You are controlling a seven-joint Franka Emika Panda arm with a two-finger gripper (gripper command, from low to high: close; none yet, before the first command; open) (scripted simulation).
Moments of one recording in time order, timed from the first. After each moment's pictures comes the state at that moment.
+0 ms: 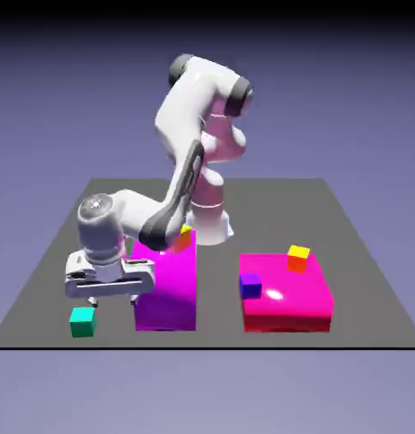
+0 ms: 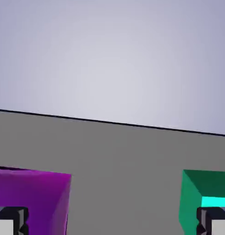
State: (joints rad) arm 0.28 0.67 -0.75 -1.91 0.39 2.17 -0.01
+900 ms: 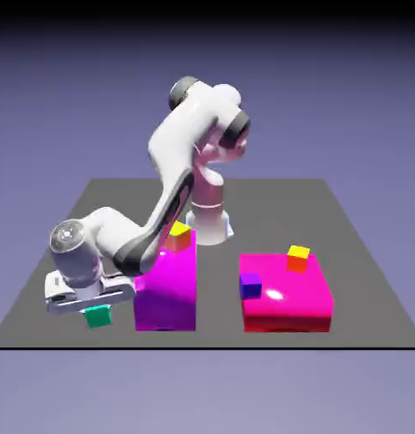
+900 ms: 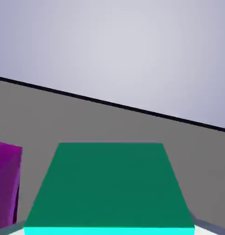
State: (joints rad) arm 0.20 0.70 -0.67 -1.79 0.36 1.97 -0.09
